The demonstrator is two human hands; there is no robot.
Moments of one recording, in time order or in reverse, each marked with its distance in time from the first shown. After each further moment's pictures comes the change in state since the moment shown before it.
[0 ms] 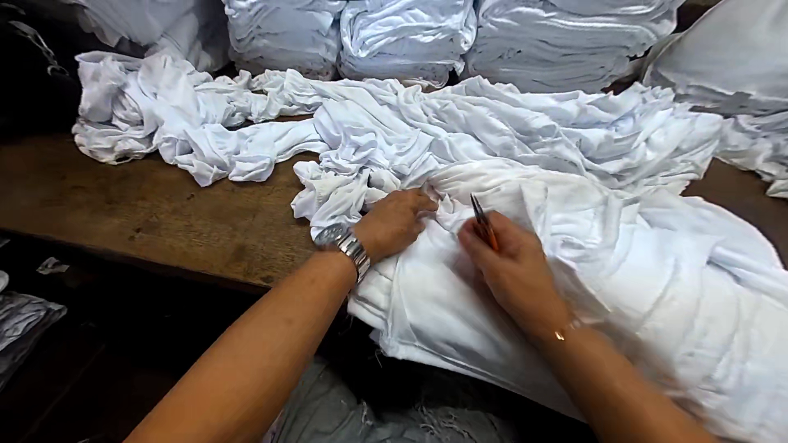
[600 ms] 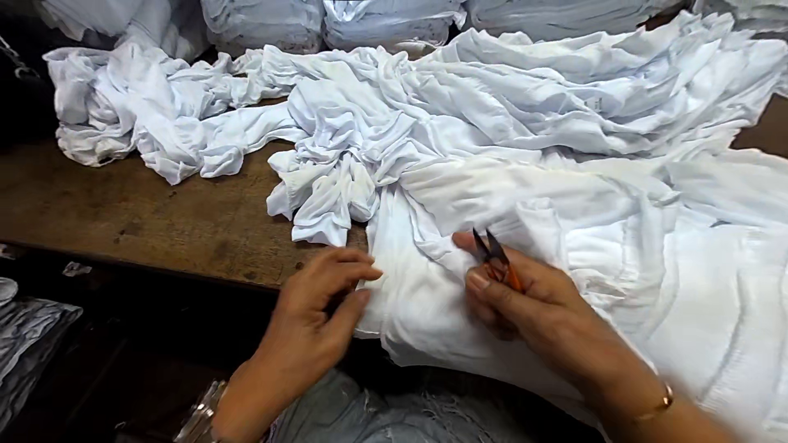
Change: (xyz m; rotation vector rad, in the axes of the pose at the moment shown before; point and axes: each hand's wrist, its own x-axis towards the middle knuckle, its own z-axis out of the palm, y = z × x) left_hand -0.157 0.080 -0.005 -0.269 0.381 -0.170; right_hand -0.056 -0.006 -0.014 0.357 -0.234 0.222
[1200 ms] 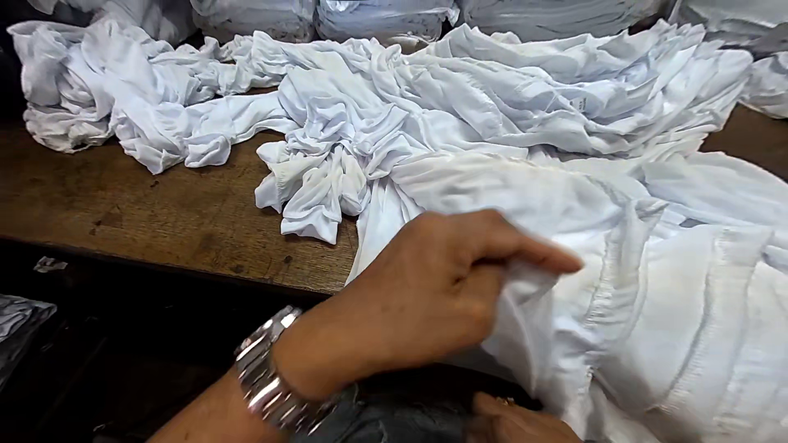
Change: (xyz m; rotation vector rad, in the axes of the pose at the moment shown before) left_hand 0.075 0.076 0.035 -0.287 -0.347 0.155; right_hand -0.113 -0.003 0.025 -0.329 -0.252 -0.364
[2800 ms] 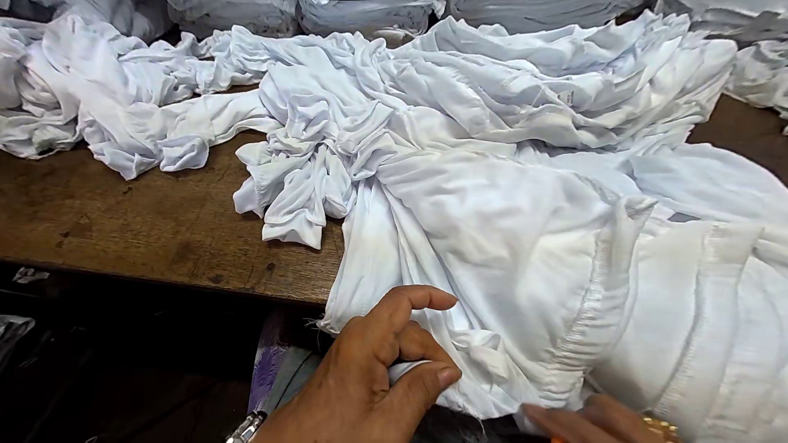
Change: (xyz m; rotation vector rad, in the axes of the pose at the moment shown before) left_hand -0.078 -0.028 0.032 -0.328 0.080 -0.213; right_hand -0.026 -0.013 -0.036 -0.401 0.185 0.080
